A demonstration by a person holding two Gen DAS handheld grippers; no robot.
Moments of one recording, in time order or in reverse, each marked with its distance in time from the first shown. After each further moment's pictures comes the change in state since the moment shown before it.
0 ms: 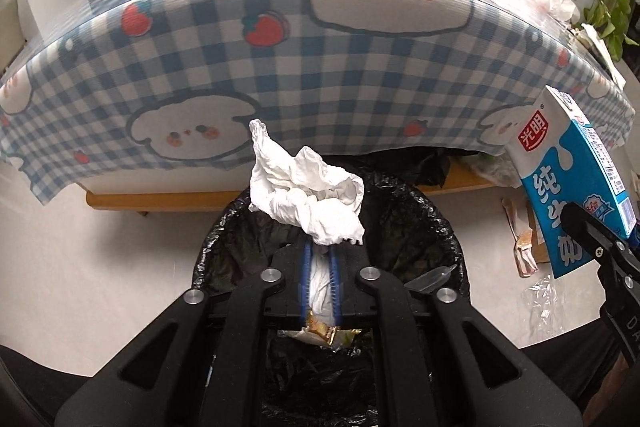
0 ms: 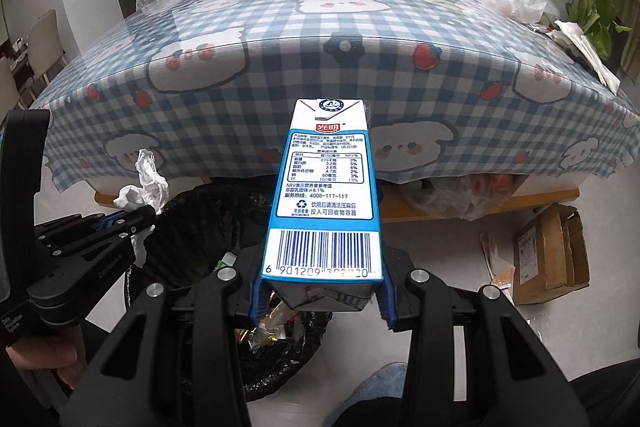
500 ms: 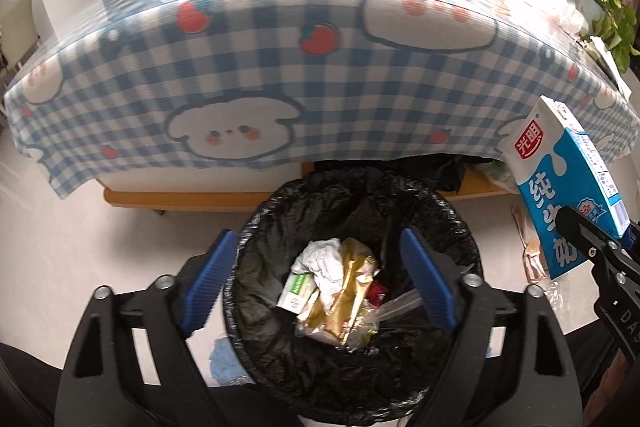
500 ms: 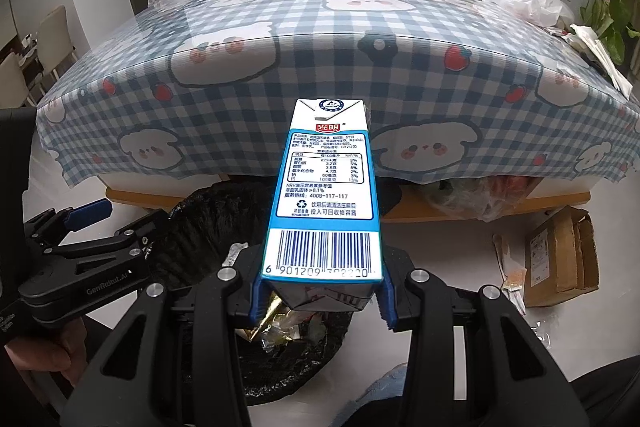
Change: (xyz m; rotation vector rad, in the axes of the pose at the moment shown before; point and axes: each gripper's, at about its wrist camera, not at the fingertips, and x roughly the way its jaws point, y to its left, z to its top) left arm -0.016 0.026 -0.008 -0.034 -0.030 0.040; right arm 0.005 0.026 0.001 -0.025 0.012 0.047
